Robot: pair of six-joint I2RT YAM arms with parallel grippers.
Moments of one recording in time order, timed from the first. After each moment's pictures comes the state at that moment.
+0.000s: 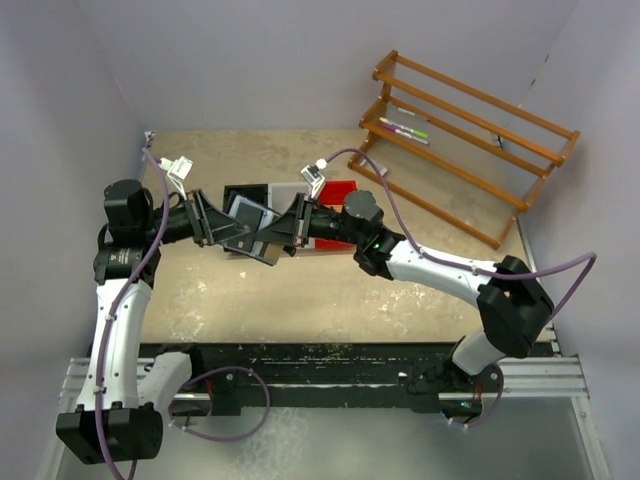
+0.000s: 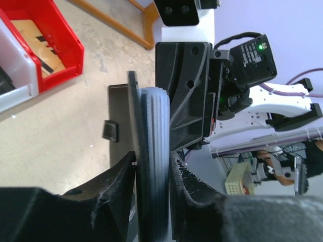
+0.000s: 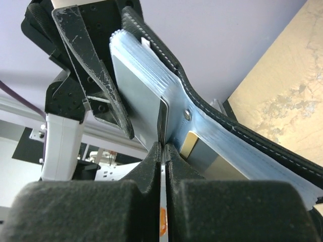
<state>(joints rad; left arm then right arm) 0.08 0.91 1.00 -0.45 1.13 -0.57 0.86 1.56 1.04 0.61 -0.51 1.14</state>
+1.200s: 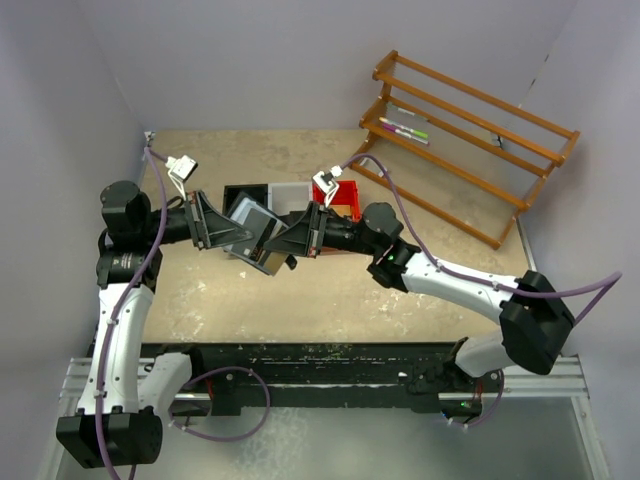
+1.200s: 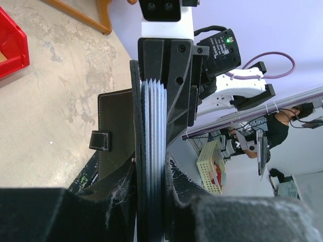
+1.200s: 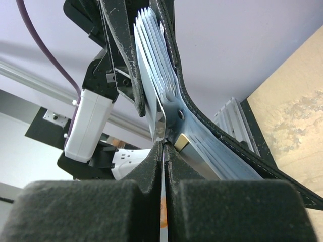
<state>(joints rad) 0.07 0.89 0.95 -0.23 1.31 -0.83 0.87 1.43 0.93 0.70 -0.54 1.15</state>
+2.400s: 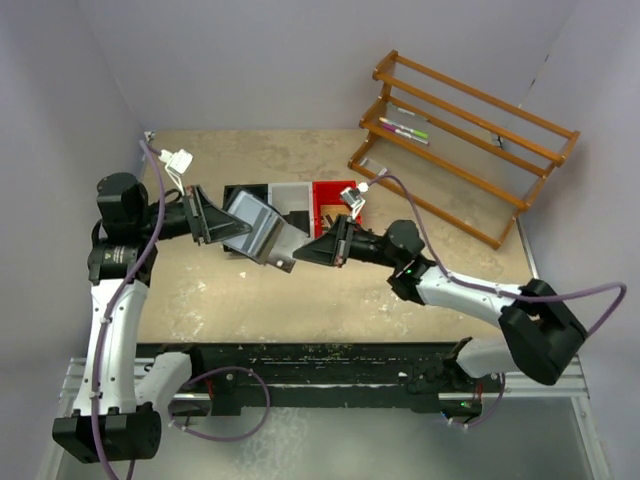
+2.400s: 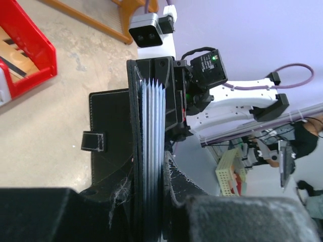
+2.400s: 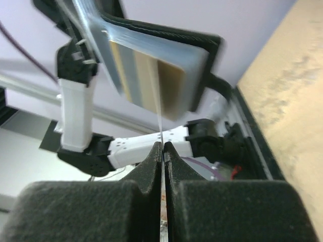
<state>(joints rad) 0.07 0.91 1.04 -0.41 1.23 -0.67 0.78 1.38 0.68 0.92 -0.59 1.29</state>
